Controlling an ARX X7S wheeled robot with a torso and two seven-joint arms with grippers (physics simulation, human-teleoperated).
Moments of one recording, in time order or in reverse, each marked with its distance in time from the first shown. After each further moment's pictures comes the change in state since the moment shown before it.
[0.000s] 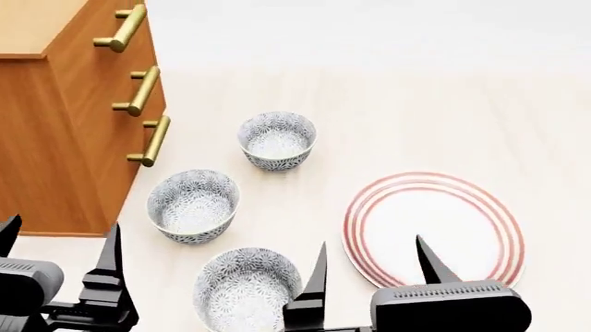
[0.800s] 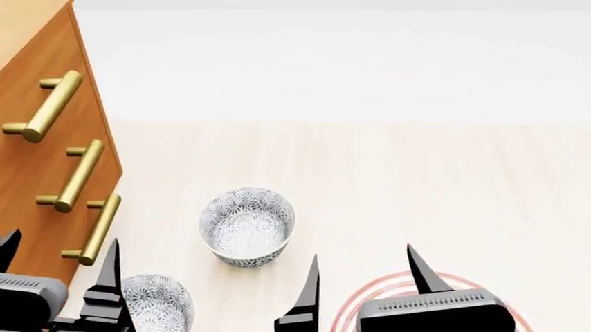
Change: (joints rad) left arm 0.046 -0.036 0.021 -0.018 0.012 0.041 -0.007; right arm -0.018 0.031 -0.049 0.002 -0.014 -0.015 0.018
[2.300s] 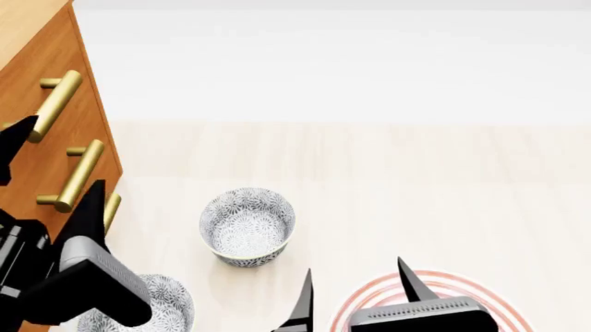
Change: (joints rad) left arm -0.504 -0.388 0.767 -0.190 0.892 -0.135 0.203; right arm -0.012 0.022 -0.040 0.061 0.017 -0.049 0.016
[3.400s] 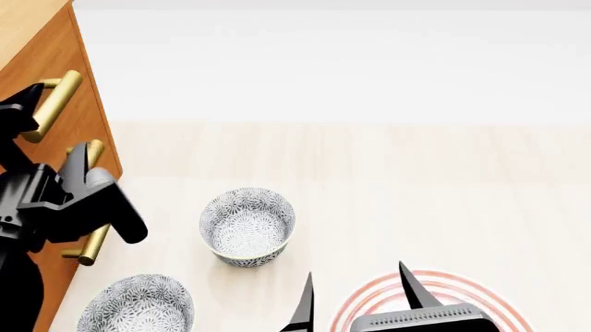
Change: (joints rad) left arm -0.249 0.163 0.055 -0.751 -0.050 0.280 -0.085; right arm -0.017 0.014 -0.009 -0.015 0.016 -0.015 0.029
